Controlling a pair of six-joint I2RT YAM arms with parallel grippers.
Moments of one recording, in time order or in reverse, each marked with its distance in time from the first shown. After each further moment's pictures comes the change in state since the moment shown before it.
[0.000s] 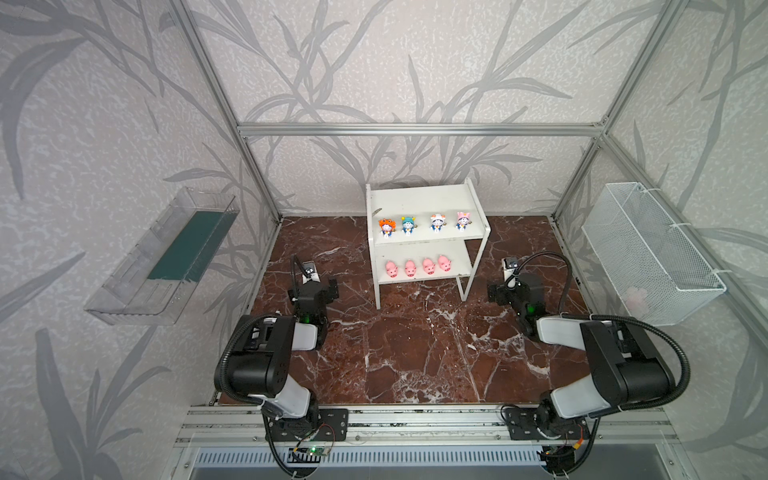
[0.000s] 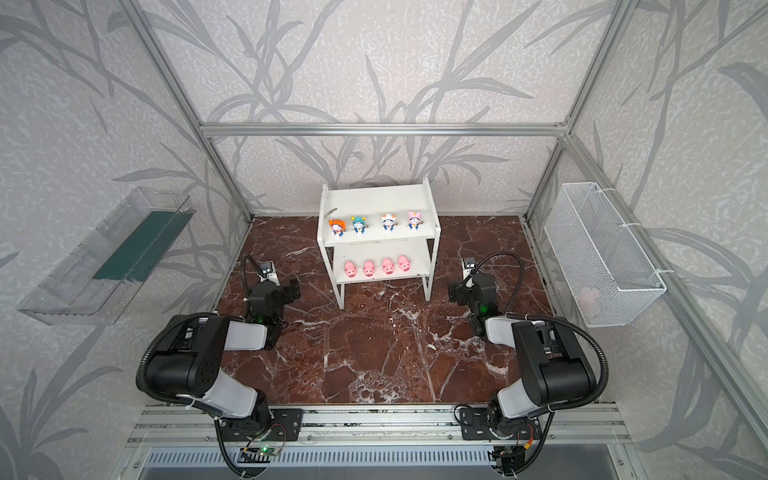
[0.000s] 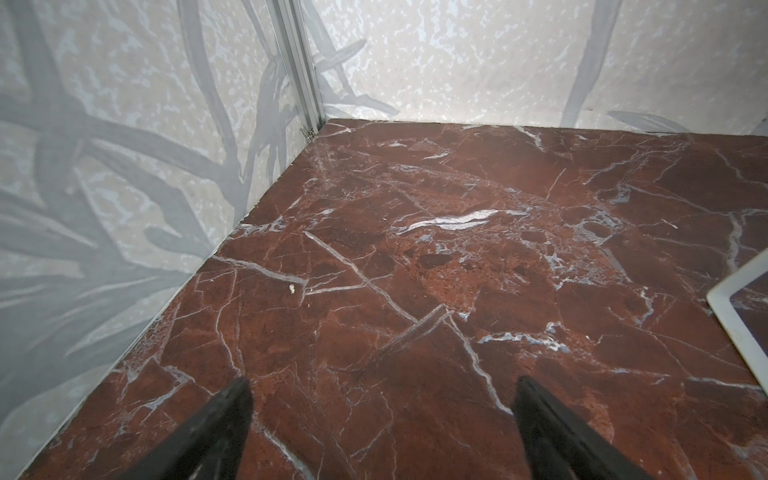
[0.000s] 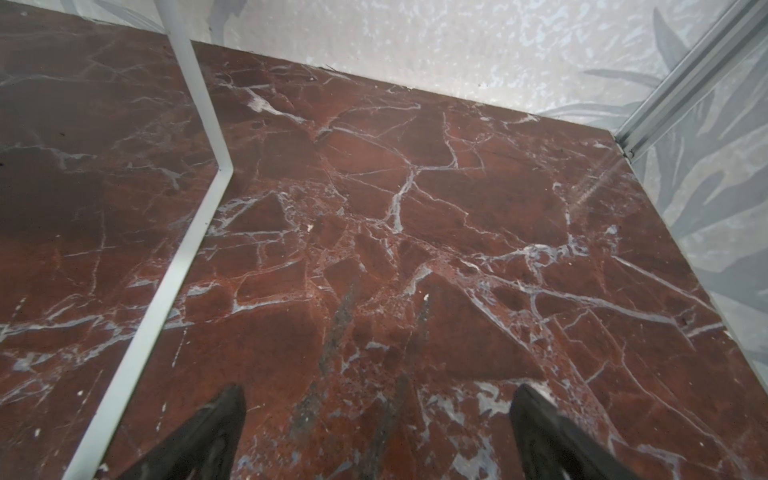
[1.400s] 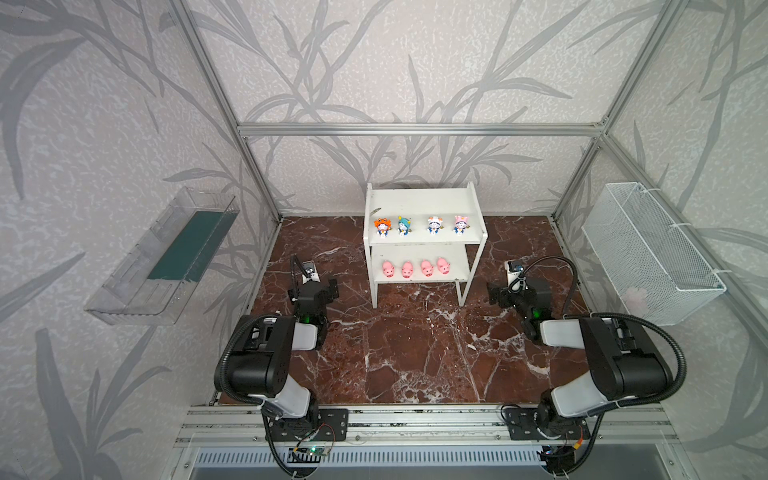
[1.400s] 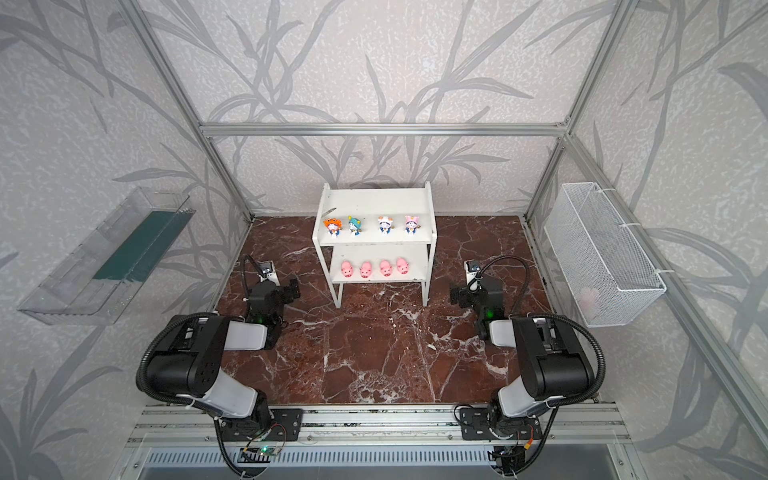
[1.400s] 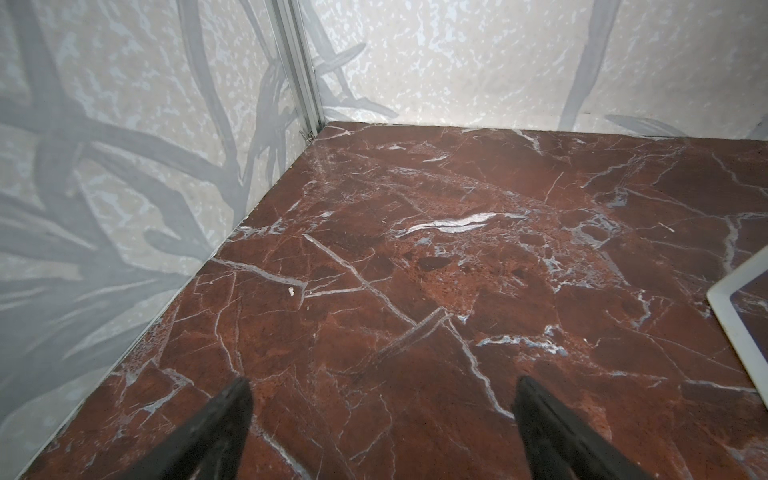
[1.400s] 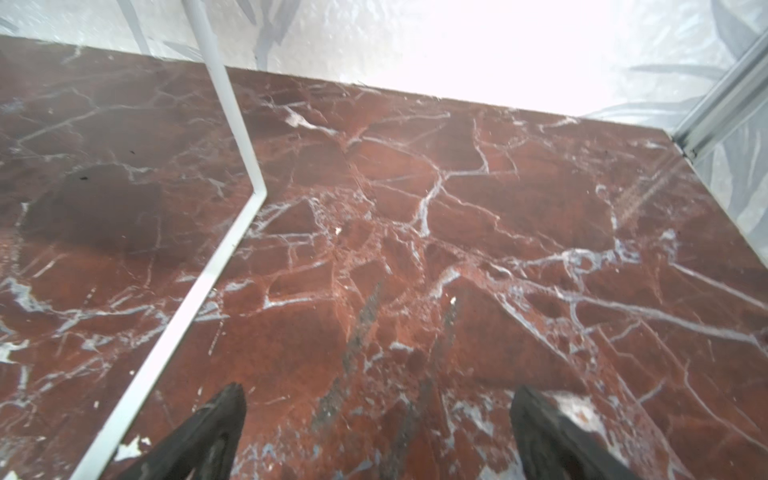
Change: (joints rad) left arm 0.001 0.000 0.000 0.006 0.003 0.000; right arm -0.062 0.028 -0.058 0.138 -0.207 0.002
